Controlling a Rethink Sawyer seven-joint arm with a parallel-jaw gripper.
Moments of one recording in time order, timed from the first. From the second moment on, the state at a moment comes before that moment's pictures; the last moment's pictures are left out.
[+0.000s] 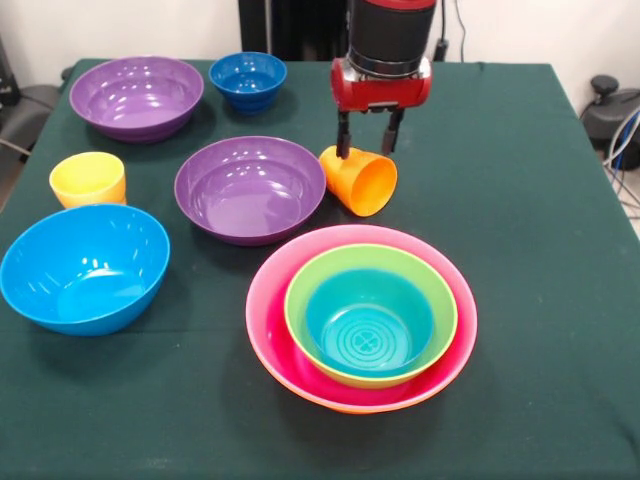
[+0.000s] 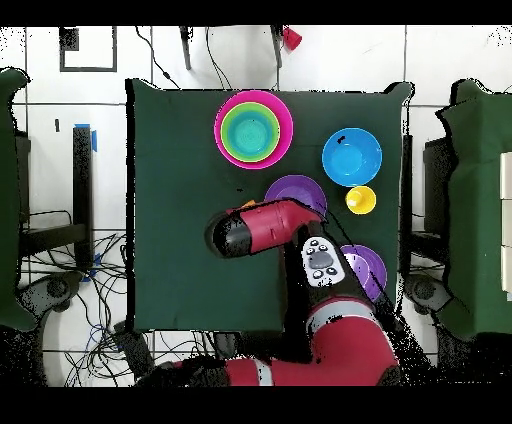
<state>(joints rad) -0.28 -0.58 0.17 1.72 -0.51 0.43 1.80</state>
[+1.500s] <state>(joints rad) -0.18 -0.61 -0.04 1.68 -0.36 0.43 1.84</state>
